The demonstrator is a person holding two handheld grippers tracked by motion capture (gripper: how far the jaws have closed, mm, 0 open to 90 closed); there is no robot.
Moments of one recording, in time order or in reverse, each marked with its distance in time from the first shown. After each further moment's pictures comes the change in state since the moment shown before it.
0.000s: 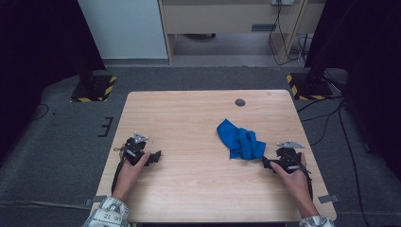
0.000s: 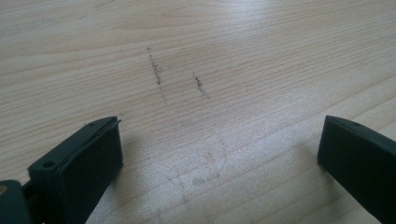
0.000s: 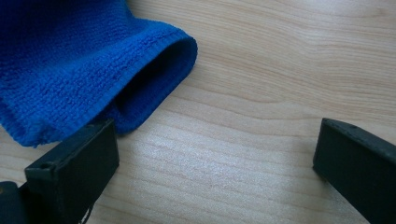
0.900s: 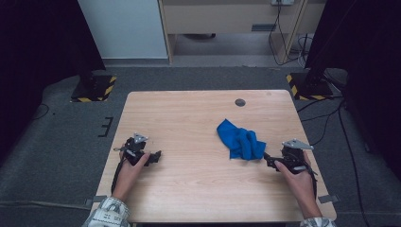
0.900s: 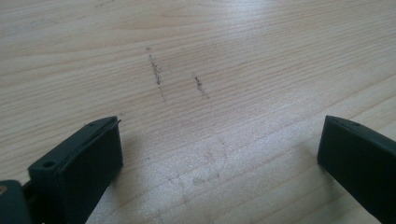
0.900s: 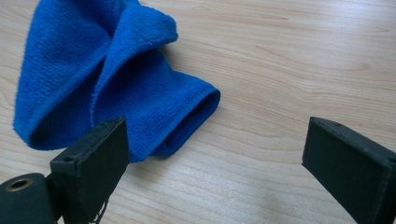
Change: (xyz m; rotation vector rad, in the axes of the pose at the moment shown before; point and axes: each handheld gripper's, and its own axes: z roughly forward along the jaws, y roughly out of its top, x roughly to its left) left arm 0.000 0.000 0.000 0.001 -0.003 0.003; right arm 0.001 0.011 -0.032 -0.131 0.088 0.003
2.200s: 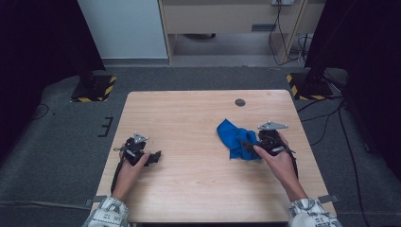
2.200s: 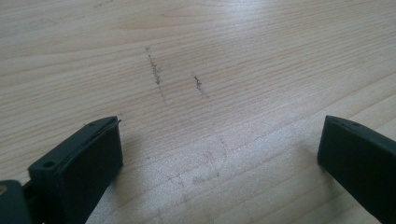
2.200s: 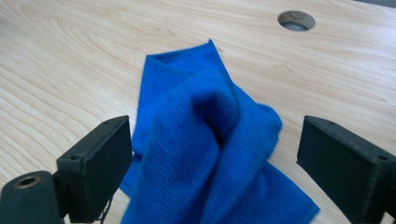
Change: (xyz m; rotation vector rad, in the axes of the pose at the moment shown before) left arm 0.000 0.000 0.000 0.000 -0.003 0.004; right arm 0.052 0.067 0.033 0.023 0.143 -0.127
